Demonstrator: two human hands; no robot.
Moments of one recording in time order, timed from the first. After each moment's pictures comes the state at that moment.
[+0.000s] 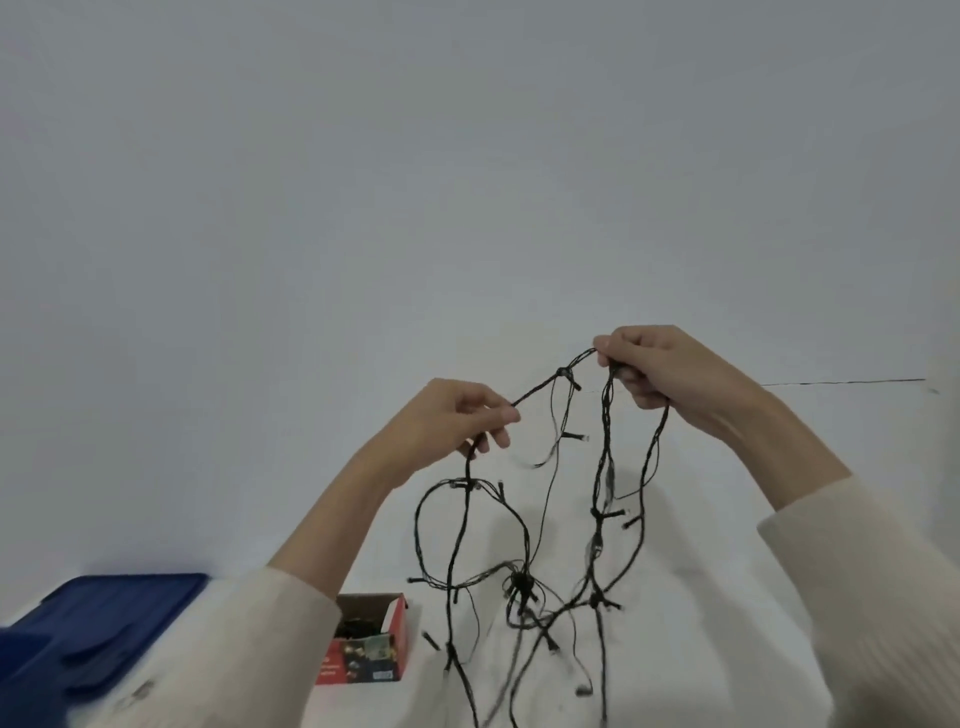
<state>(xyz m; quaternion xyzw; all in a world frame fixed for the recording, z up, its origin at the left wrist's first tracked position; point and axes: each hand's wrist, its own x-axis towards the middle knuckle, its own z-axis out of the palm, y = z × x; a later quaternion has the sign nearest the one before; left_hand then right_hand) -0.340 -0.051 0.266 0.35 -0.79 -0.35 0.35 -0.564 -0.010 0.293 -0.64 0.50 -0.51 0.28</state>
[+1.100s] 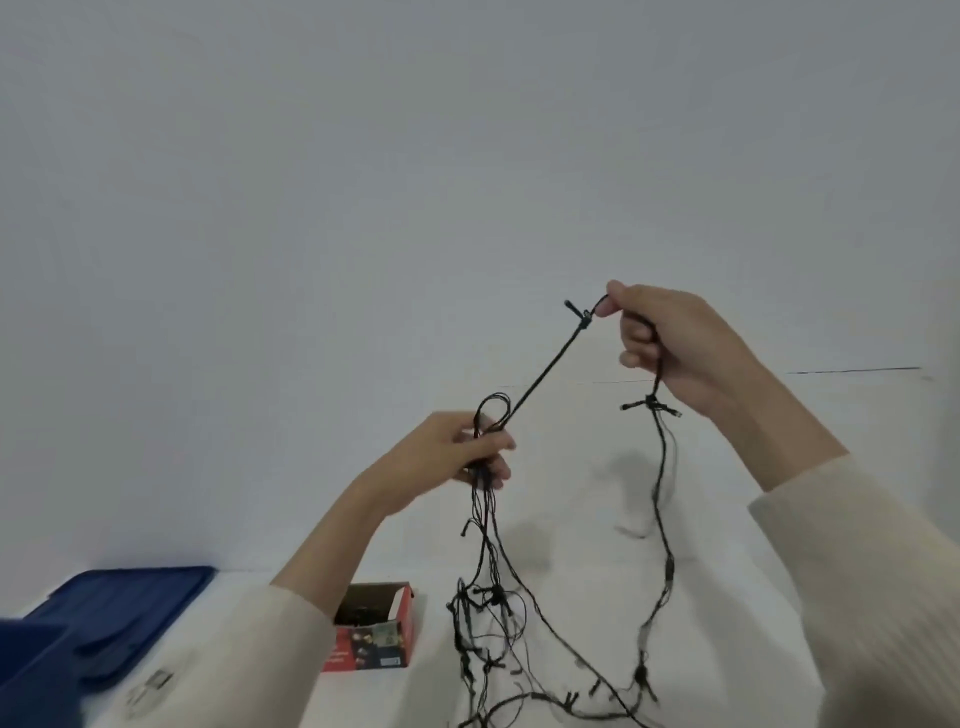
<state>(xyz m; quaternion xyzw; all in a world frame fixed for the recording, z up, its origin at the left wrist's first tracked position) -0.329 -0.050 0.234 0.34 -0.77 -0.42 0.33 -0.548 0.001 0.308 -0.53 0.42 -0.65 0.35</state>
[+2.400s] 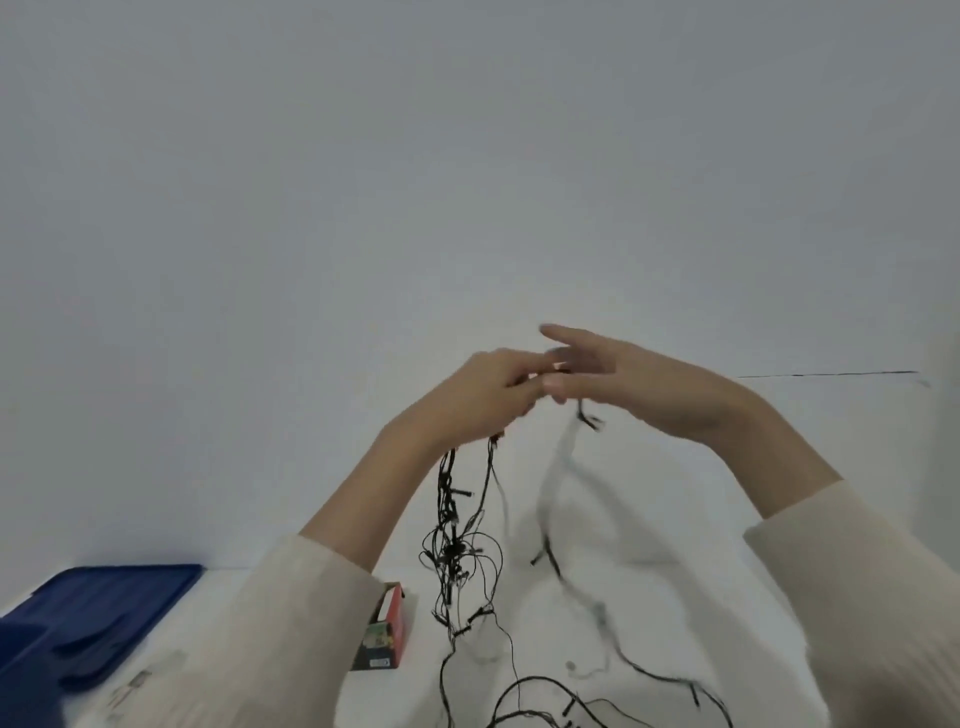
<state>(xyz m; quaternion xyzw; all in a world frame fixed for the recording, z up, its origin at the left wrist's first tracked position) -0.369 -0.038 0.286 0.31 -0.89 -0.15 0.30 -0.542 0.005 0.288 -0.74 0.52 -0.33 0.27</state>
